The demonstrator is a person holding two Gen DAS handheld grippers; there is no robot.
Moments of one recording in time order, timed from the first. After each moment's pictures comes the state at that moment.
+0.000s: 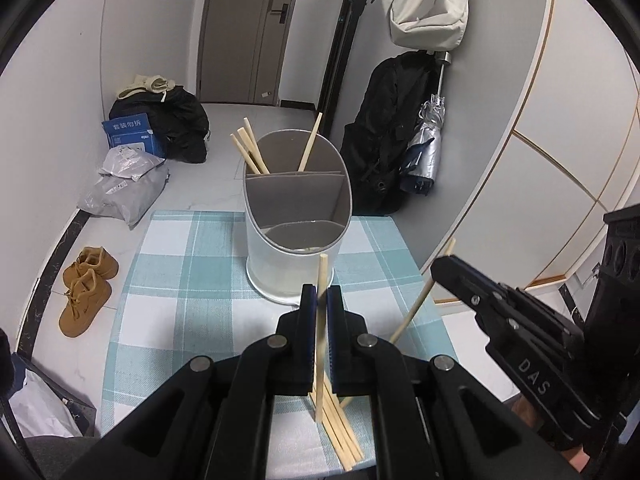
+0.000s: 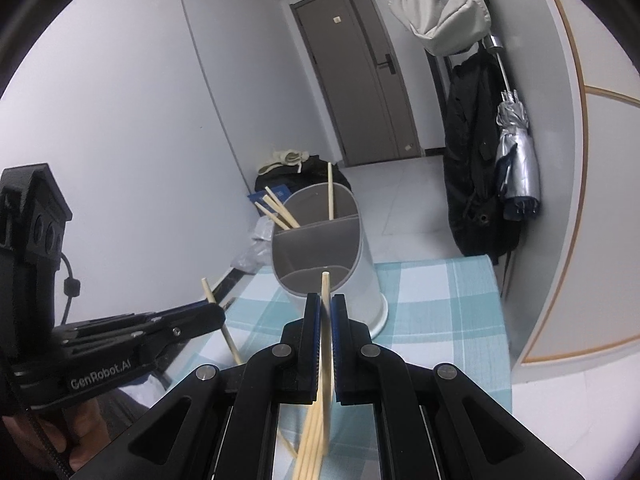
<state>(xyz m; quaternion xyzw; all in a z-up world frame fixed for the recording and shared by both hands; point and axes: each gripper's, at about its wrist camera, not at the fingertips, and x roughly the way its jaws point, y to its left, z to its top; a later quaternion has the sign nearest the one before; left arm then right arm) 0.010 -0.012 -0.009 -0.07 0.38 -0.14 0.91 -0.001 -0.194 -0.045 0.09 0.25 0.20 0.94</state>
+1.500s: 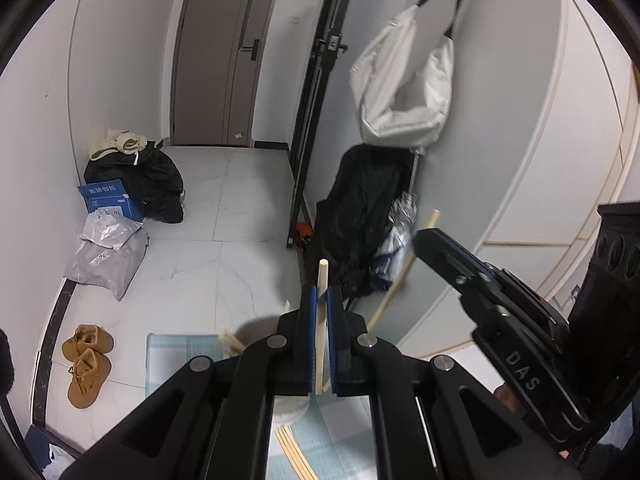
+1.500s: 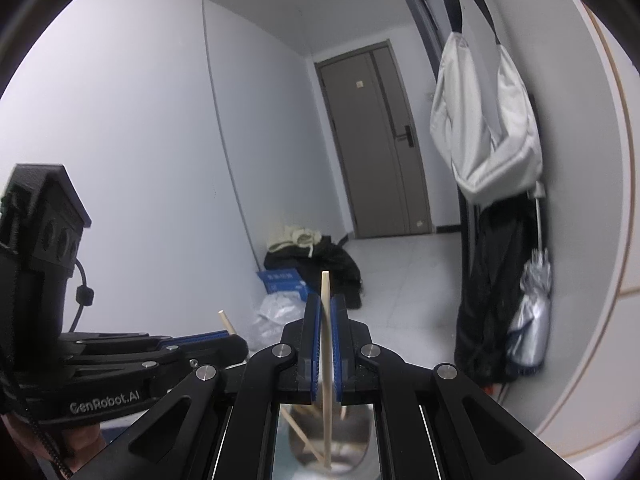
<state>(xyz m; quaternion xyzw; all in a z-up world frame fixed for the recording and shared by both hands) 0.097 -0.010 0.127 -0.07 0.33 -0.18 0.93 0.088 -0.191 0.125 0.08 0.14 0.21 0.96</state>
